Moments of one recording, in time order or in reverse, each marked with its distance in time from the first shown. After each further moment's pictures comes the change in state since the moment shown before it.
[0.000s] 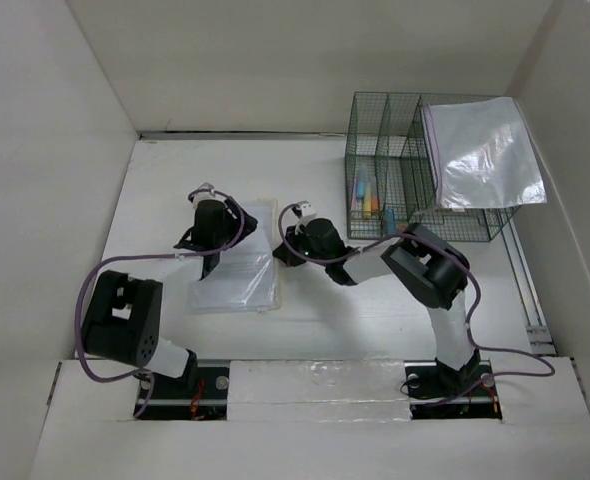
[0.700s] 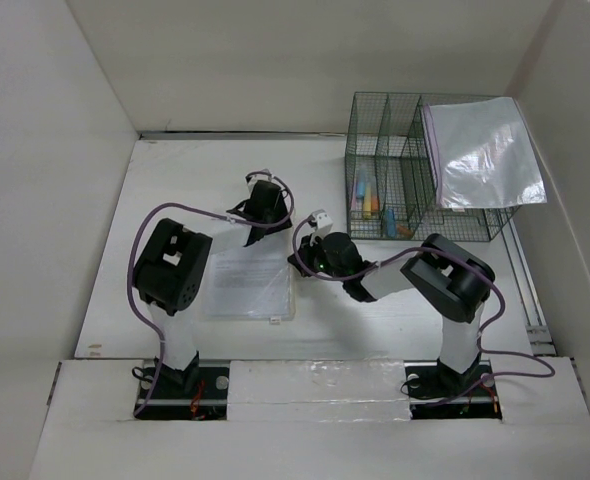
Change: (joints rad) left arm -0.221 0.422 0.427 -0.201 -0.107 0.155; right arm 0.023 -0.195 -0.275 0.116 0.097 -0.079
